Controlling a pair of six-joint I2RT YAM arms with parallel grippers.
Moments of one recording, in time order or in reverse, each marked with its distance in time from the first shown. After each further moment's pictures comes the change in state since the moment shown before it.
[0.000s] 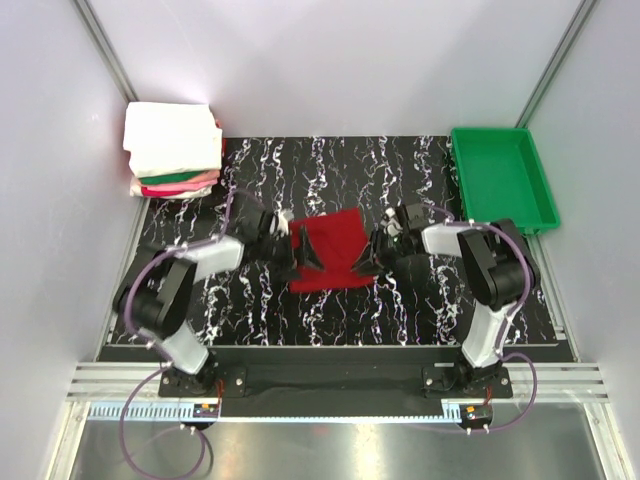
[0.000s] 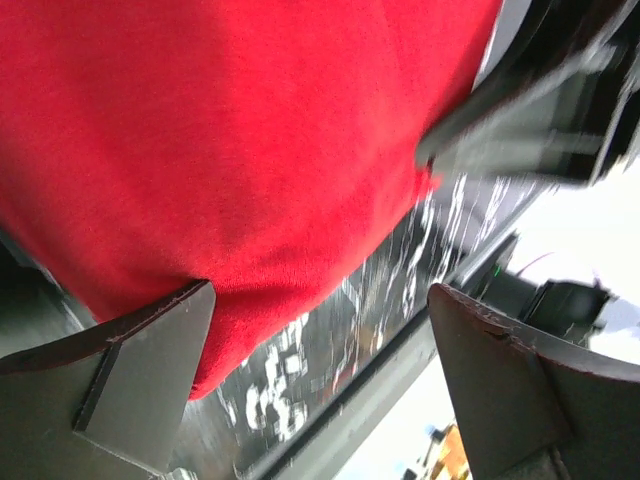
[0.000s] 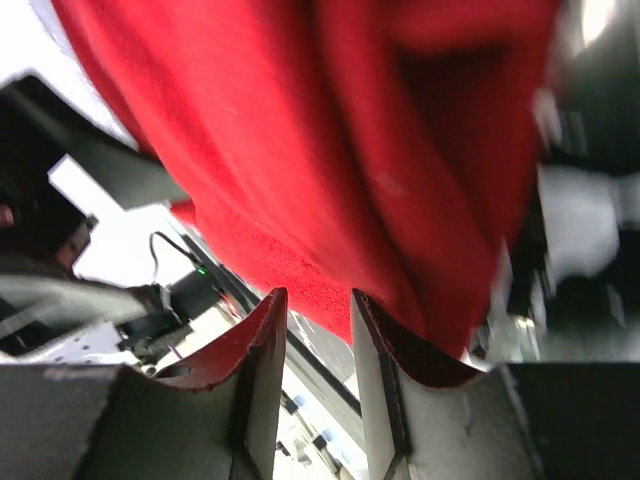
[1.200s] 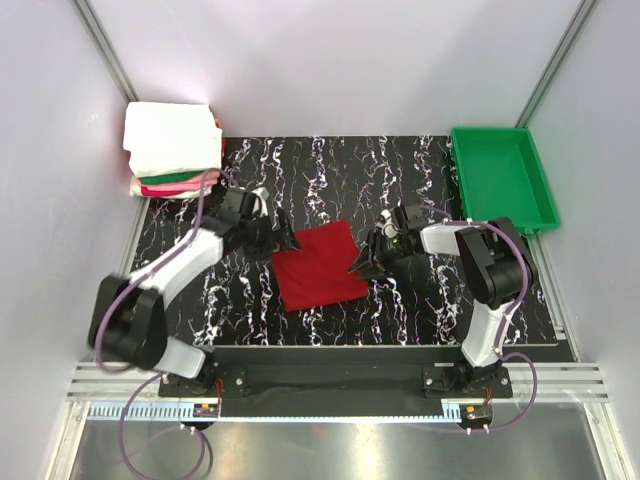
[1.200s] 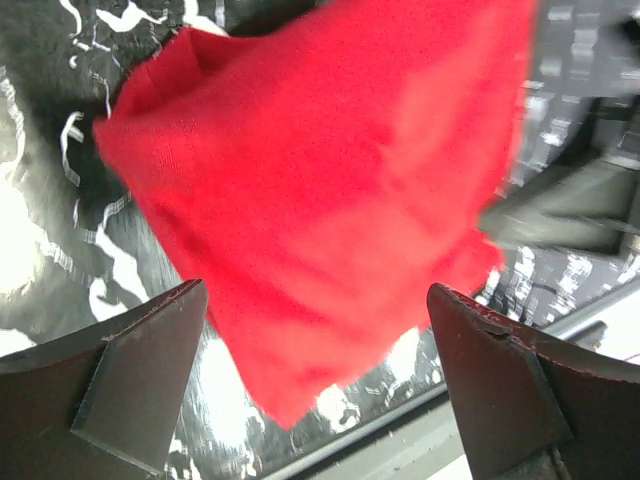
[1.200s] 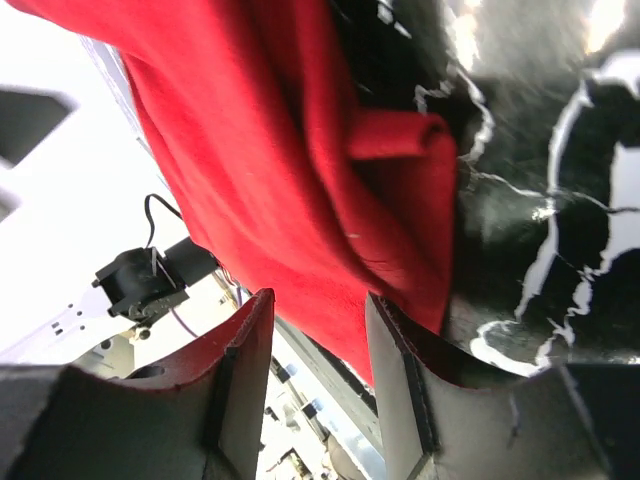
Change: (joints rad) left arm 0.037 -0.199 0.092 -0.299 -0.324 0.096; right arm 0.006 -0.013 -0.004 -0.043 -0.074 -0.064
